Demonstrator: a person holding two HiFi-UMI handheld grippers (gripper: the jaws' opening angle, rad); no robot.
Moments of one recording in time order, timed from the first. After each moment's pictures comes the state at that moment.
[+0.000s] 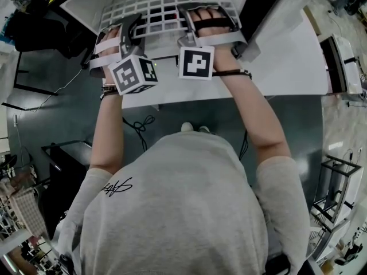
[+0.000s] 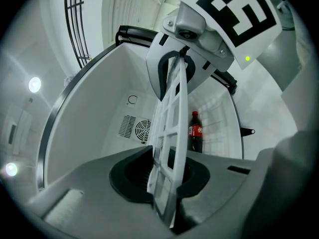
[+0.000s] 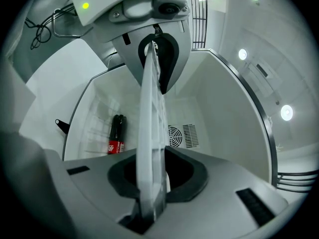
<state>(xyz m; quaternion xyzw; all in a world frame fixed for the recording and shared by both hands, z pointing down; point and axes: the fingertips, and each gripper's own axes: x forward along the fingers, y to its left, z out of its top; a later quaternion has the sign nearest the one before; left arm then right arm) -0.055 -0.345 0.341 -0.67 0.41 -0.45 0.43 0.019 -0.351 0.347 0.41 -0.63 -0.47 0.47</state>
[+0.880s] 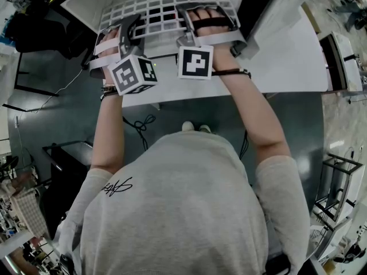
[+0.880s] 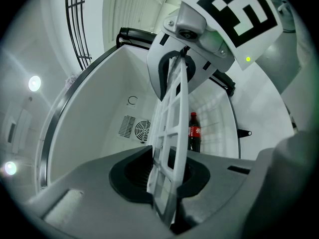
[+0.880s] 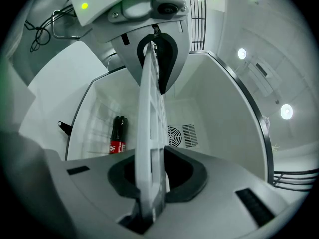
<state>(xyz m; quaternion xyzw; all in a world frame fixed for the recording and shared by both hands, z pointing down) -0.057 -0.336 0.340 -0.67 0.41 -0.45 0.42 0.017 -0.344 0.344 0.42 -0.63 -0.47 0.46</state>
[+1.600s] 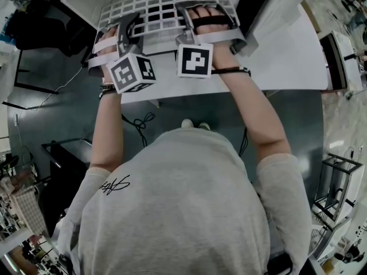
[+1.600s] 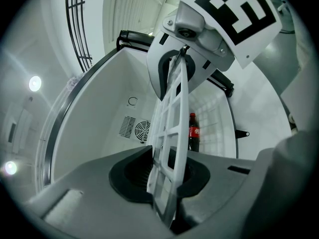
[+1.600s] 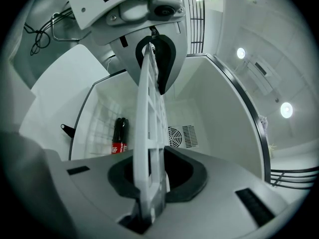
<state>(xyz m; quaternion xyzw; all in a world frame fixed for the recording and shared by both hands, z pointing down) -0.057 -0.327 0.340 -0.67 0.41 -0.45 0.42 0.017 -0.333 0.346 0.41 -0.64 -0.46 0.46</state>
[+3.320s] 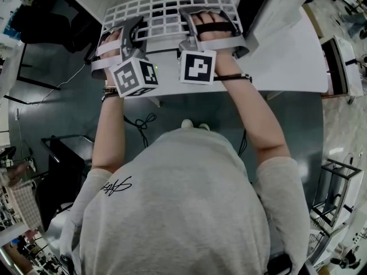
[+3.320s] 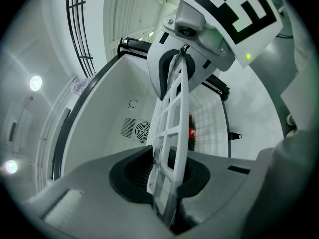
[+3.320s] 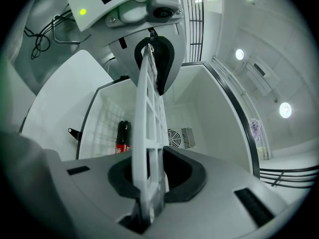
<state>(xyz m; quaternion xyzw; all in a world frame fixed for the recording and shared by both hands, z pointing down) -0.060 -0.298 0.337 -0.67 0.42 -0.45 0.42 0.013 -0.304 0.340 0.41 -0.64 -0.47 0.45</state>
